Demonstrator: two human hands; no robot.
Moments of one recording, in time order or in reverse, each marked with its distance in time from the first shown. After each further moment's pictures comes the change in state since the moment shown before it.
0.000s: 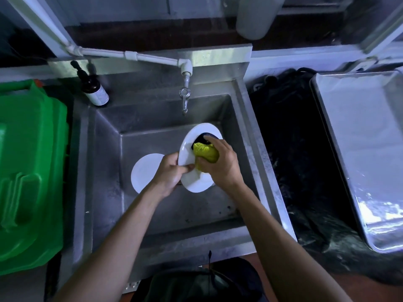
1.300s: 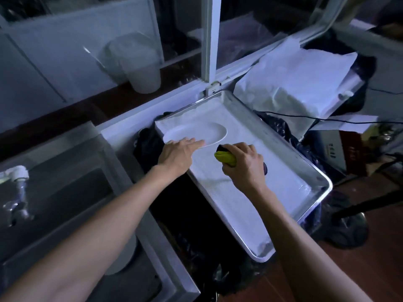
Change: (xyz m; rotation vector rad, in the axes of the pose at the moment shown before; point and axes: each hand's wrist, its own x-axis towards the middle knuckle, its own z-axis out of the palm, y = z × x) left_hand 0.114 0.126 0.461 1.535 -0.271 0.949; right_hand -0.027 0.207 -0.413 -0.438 0.526 0.177
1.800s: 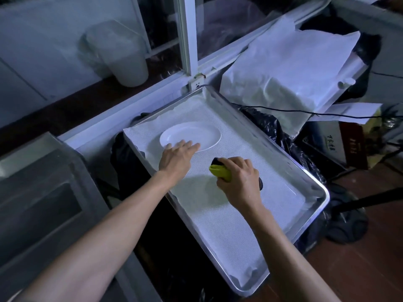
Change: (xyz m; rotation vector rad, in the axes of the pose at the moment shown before) left_hand 0.102 0.016 0.101 0.171 -0.102 -0.006; right_hand 0.026 0.081 0.027 0.049 -0.035 0.115
